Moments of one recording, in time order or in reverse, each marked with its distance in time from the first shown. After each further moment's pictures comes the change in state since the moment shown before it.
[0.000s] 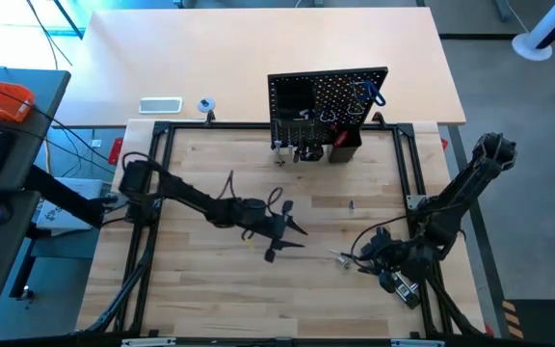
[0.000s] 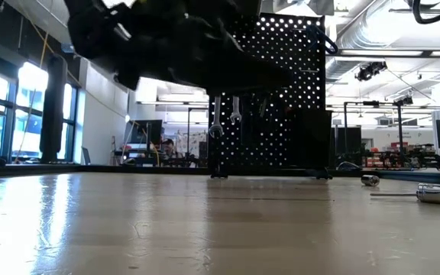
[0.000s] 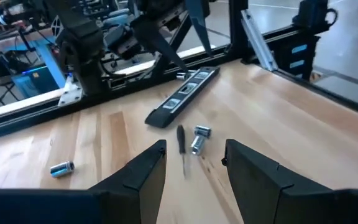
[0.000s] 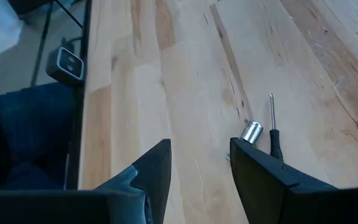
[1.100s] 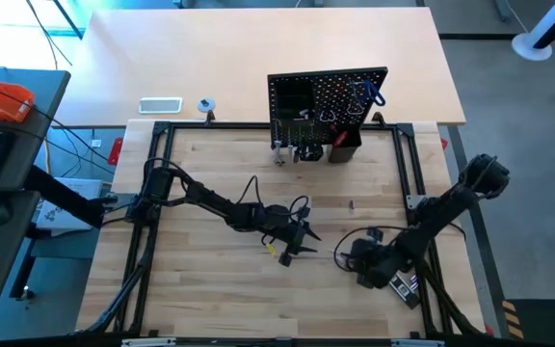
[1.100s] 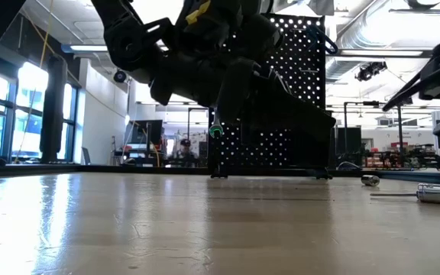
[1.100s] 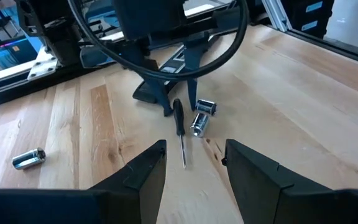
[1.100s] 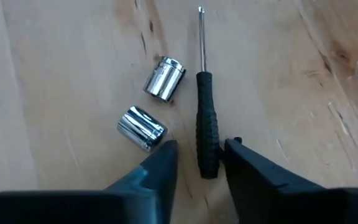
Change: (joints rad) left arm 0.002 0.189 0.229 -0.167 0.005 0.035; right arm -0.160 0.426 0.005 -0.003 -0.126 -0.018
